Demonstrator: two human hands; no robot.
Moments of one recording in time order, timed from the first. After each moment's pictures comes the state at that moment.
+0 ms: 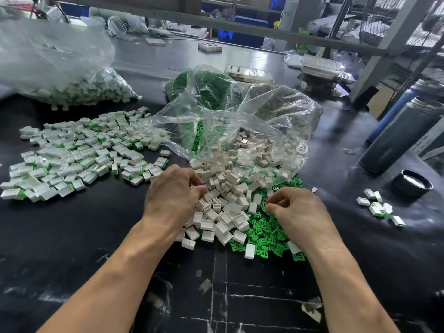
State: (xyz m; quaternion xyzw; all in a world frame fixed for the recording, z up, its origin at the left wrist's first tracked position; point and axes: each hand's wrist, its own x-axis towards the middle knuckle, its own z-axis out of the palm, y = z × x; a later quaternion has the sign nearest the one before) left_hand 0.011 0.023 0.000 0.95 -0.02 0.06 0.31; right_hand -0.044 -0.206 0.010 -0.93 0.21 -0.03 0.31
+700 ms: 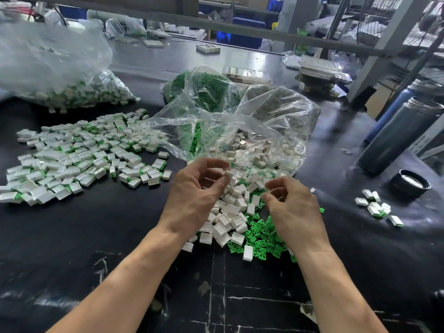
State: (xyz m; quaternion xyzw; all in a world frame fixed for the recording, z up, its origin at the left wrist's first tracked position) left_hand -0.005 -0.002 0.008 0.74 -0.13 0.02 0.66; right_hand -0.045 -0.191 0.007 -0.89 0.16 -0.14 0.39
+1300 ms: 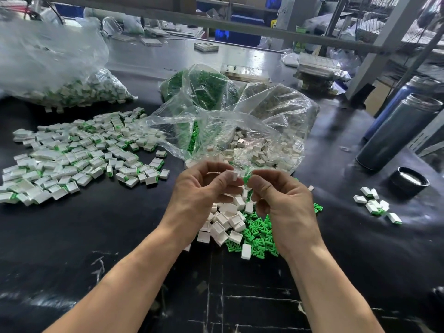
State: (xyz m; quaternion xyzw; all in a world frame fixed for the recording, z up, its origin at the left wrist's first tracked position) left_hand -0.008 -0.011 0.007 0.61 -0.12 -0.06 0.78; right_hand -0.044 -0.171 0.010 -0.64 0.08 -0.14 0.75
